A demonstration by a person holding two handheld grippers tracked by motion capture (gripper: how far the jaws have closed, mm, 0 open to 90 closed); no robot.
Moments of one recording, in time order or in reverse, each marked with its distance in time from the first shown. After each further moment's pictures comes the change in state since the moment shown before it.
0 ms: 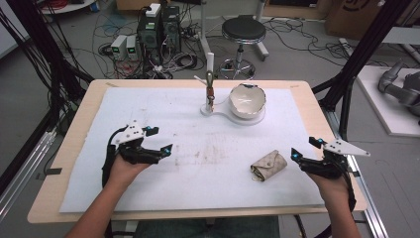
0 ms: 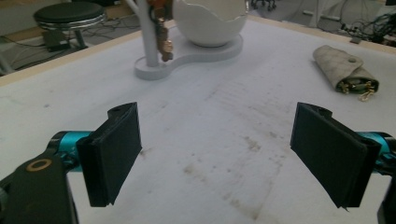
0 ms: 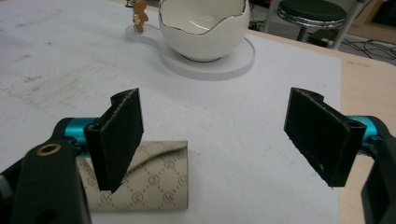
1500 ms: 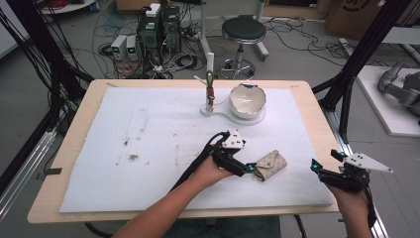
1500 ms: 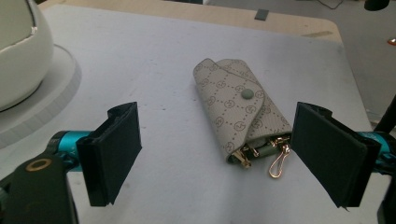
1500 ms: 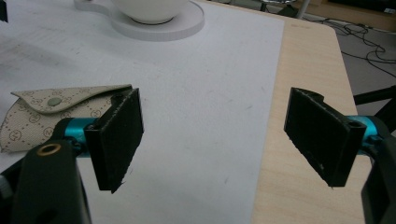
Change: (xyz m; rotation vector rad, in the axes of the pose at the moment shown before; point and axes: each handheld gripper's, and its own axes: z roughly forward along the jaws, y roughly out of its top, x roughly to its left) left arm -0.137 0.049 0.183 0.152 -0.307 0.181; right arm -0.027 -0.036 -0.036 0.051 -0.128 0.037
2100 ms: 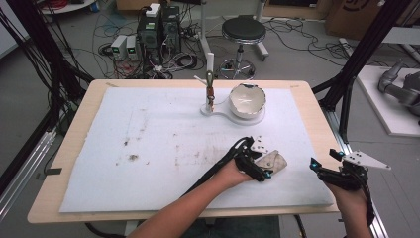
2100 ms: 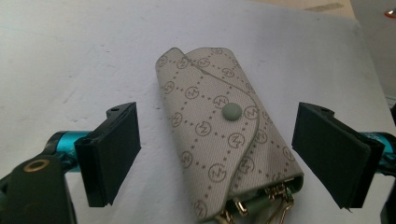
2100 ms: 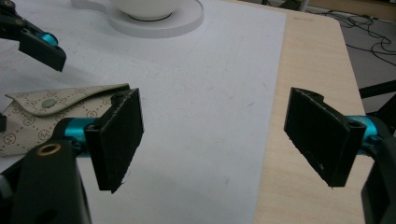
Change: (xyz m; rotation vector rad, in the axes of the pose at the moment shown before) left arm -0.015 0.010 0.065 0.135 -0.050 -0.009; right arm -0.003 0.000 0.007 0.017 0.008 0.022
